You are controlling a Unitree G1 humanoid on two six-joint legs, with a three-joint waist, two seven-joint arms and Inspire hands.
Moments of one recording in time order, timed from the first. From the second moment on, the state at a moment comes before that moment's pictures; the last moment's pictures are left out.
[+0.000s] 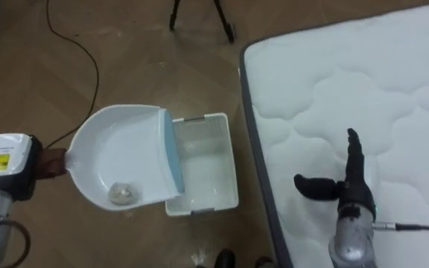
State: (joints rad) left arm -0.13 0.58 -0.17 0.80 1.02 0.04 0.58; right arm 0.02 -0.36 0.10 0.54 -0.03 -0.14 -0.43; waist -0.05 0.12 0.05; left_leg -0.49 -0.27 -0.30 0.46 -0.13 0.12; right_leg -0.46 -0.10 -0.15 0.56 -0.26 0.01
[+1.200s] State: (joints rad) left arm -0.17 0.69 -0.23 0.85 1.19 0.13 0.58; right arm 0.02 -0.39 0.16 0.50 -0.10 -0.15 -0.51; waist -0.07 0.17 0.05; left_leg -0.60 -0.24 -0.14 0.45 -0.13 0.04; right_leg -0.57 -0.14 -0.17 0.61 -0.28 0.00
